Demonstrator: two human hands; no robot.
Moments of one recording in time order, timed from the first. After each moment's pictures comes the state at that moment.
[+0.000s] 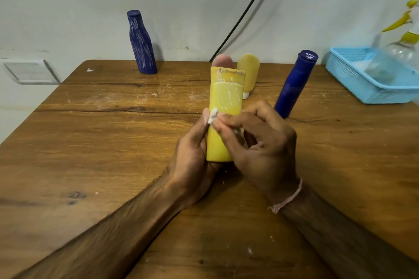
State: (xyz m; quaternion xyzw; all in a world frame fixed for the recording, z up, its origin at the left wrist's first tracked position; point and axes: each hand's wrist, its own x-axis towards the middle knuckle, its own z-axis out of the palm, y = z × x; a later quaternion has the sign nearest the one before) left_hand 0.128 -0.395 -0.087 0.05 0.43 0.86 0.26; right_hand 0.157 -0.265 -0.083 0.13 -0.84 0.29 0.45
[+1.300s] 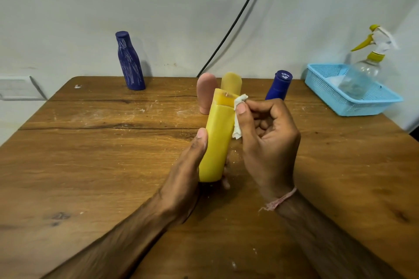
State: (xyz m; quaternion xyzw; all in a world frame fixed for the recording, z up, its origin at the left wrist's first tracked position) left_hand 0.136 -0.394 -0.088 0.15 0.52 0.80 0.26; right_hand 0.147 -0.252 -0.063 0.00 -0.74 0.45 0.50
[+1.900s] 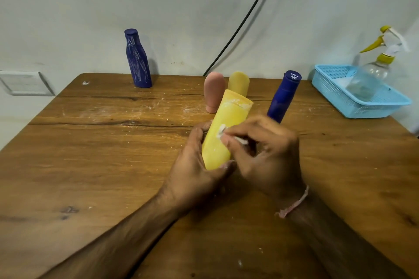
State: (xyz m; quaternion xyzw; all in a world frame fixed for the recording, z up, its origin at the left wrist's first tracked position) left_hand 0.132 -0.403 -0.087 0.18 0.71 0.66 0.12; right_hand 0.158 -0.241 -0.068 0.14 -0.86 0.27 0.41
